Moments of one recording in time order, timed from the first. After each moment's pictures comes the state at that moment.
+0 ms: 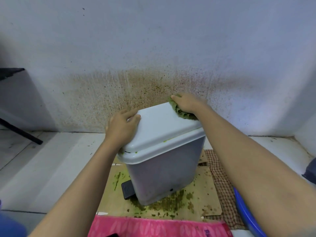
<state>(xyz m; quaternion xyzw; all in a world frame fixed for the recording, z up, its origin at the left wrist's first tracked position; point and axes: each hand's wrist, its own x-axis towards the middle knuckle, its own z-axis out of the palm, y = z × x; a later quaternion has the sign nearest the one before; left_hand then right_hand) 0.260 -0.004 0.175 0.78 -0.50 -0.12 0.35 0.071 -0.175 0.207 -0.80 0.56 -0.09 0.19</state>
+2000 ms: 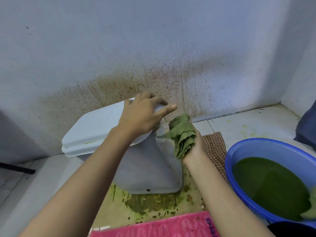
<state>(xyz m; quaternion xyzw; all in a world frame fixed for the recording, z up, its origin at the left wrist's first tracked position) 0.128 -0.054 0.226 0.65 -0.75 0.02 0.14 -0.004 -0.053 0.126 -0.06 0.35 -0.55 0.76</state>
